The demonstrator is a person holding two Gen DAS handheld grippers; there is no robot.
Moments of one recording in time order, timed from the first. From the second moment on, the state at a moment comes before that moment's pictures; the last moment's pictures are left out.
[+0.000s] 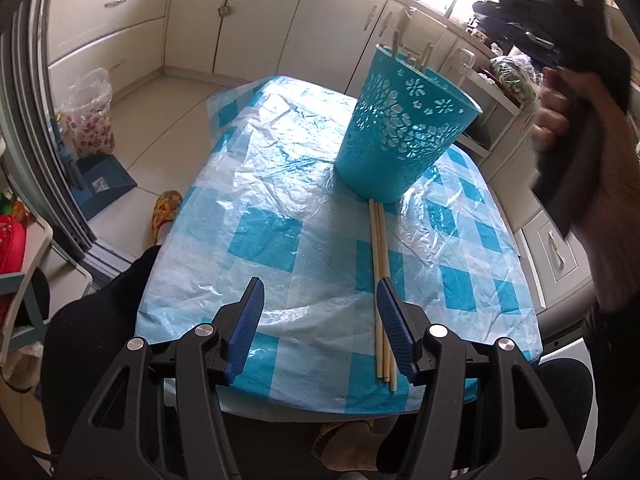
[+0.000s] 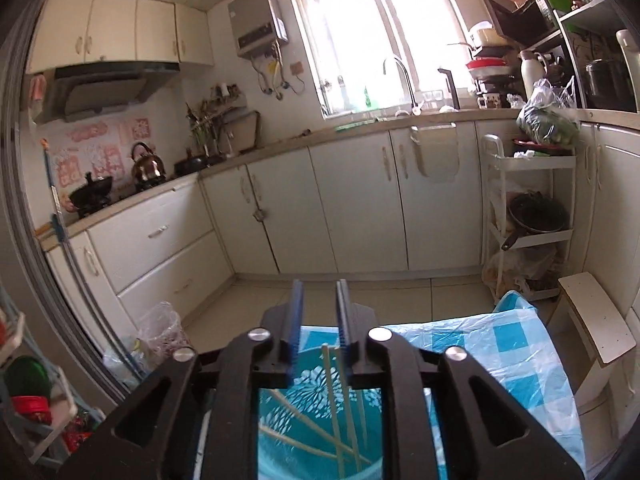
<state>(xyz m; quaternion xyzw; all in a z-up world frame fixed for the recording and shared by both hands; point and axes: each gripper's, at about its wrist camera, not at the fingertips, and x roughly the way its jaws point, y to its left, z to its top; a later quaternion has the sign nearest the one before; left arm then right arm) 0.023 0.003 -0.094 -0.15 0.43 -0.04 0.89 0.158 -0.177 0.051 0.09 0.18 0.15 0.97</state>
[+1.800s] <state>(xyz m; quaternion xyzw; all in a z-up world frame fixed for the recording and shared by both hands) -0.027 0.022 -0.079 -0.15 0.41 -0.03 0.90 0.065 -0.190 -0.111 0.09 0.41 0.11 0.90</state>
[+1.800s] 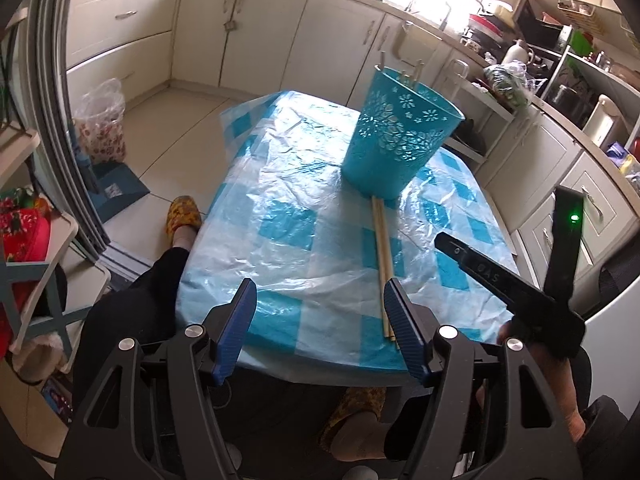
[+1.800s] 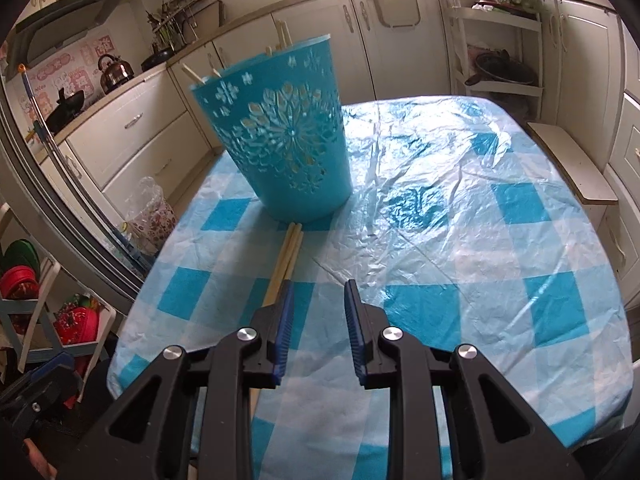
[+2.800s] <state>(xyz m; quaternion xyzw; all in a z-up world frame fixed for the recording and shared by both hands) -0.007 0.016 -0.096 -0.15 0.43 -0.03 0.89 0.103 -0.150 -0.140 -0.01 0.45 0.13 0.88</state>
